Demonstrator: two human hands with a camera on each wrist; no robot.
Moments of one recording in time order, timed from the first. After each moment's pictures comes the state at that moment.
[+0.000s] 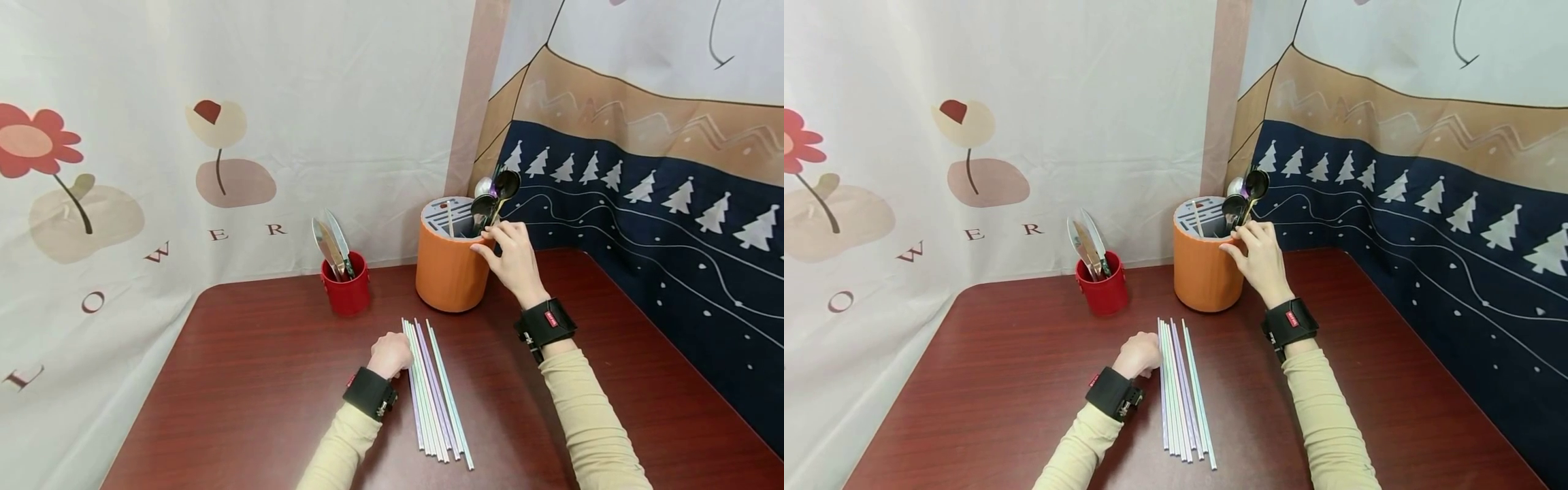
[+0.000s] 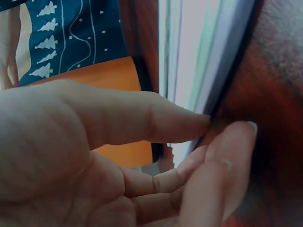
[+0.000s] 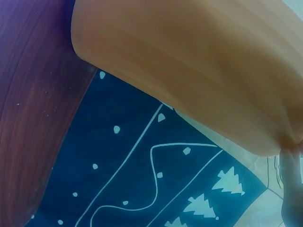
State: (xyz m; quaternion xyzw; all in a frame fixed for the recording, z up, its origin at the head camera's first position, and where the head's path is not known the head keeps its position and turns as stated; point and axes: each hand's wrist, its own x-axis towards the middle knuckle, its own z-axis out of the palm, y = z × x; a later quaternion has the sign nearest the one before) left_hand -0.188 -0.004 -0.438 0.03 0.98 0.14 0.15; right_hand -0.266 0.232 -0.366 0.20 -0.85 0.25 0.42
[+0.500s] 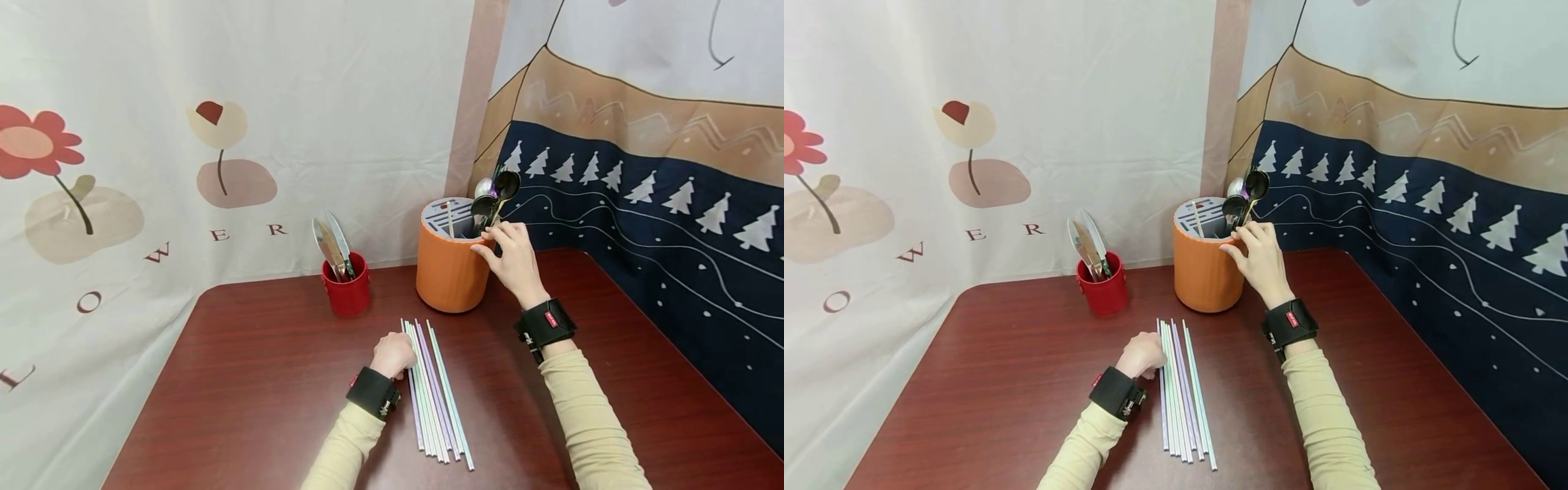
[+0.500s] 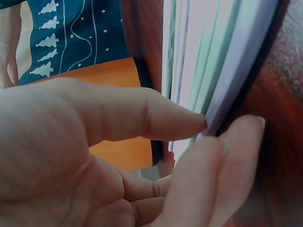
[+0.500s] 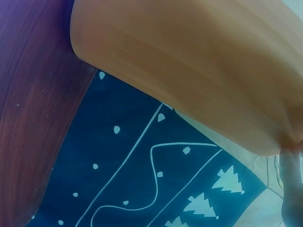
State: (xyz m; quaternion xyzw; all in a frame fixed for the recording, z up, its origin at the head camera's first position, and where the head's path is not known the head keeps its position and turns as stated) left_hand -0.188 0.000 -0.439 0.02 0.97 0.17 0.16; right_hand -0.264 0.231 -0.364 0.20 -0.85 0.25 0.41
